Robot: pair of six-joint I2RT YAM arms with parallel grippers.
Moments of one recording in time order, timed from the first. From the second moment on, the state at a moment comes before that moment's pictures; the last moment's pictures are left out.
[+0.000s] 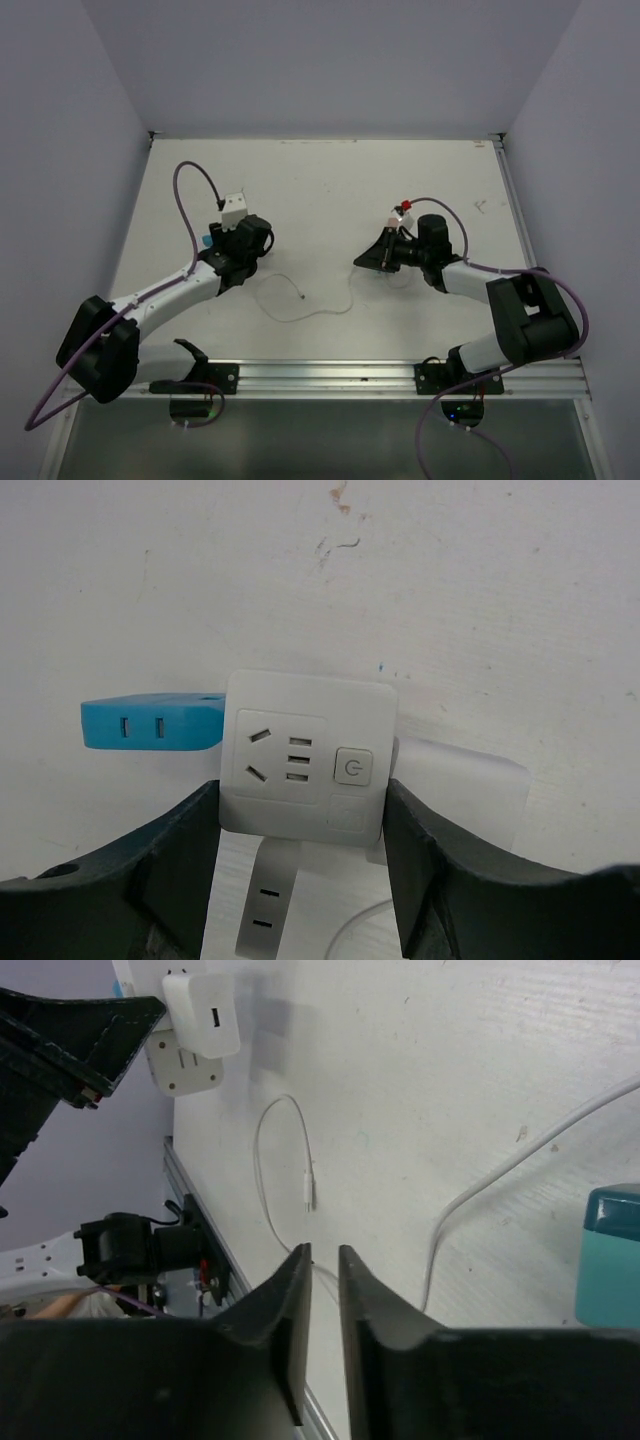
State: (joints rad) left arm -0.59 1.27 0.71 -0.26 -0.77 -0.57; right arm 0.29 1.46 0.52 0.39 -0.75 0.76
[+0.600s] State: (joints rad) left arm -0.73 1.21 0.71 -0.20 -0.54 -0.56; right arm 0.56 1.64 0.68 0.58 -0.66 0.86
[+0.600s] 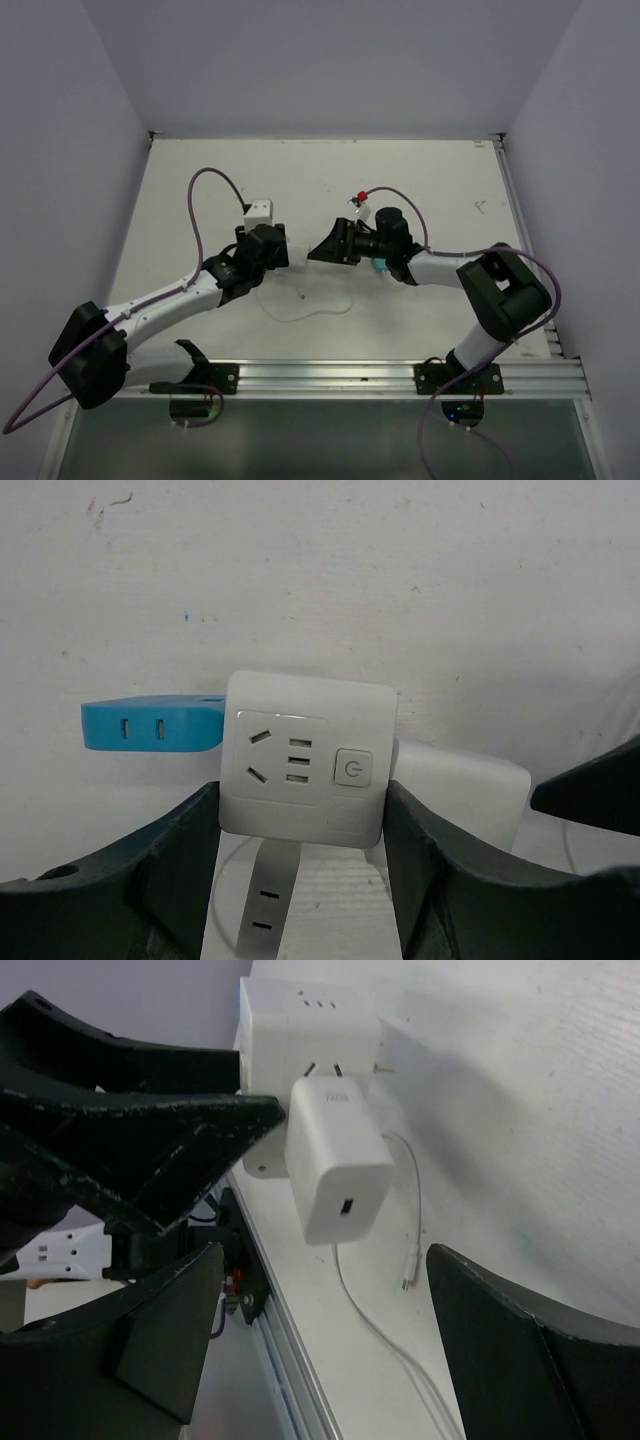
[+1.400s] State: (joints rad) left arm -0.75 1.20 0.73 -0.20 -0.54 -0.57; right arm 0.63 1.79 0.78 0.66 -0.63 0.93
